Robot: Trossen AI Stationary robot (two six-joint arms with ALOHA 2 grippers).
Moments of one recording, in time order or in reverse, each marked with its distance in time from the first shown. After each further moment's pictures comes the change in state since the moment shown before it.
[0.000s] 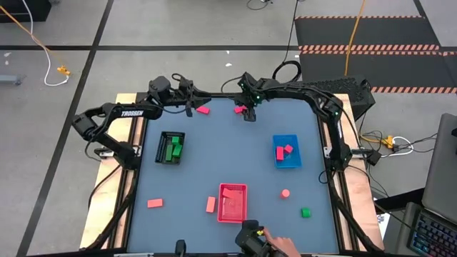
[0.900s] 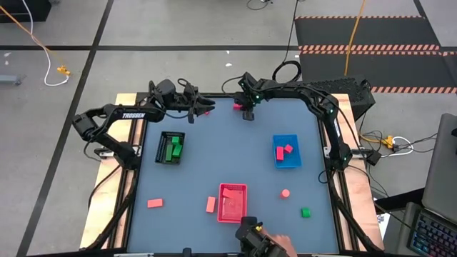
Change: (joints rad) left arm -0.073 0.000 0.000 -0.067 0.019 0.013; right arm -0.030 0.071 -0.002 0.096 -0.043 0.017
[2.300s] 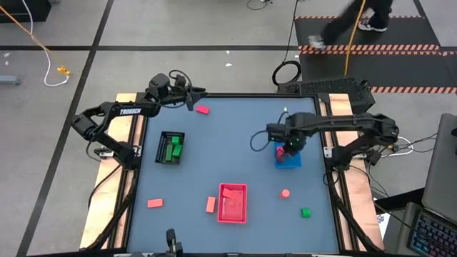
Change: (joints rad) left arm 0.152 0.000 0.000 -0.106 -0.172 0.027; right arm 0.524 -0.734 -0.441 -0.909 0.189 1.287
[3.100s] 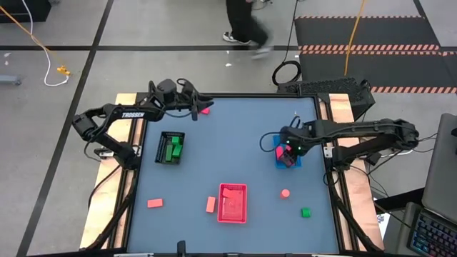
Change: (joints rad) left arm -0.134 0.000 0.000 -0.003 -0.008 0.080; right arm 0.039 -0.275 -0.287 0.360 -0.066 0.057
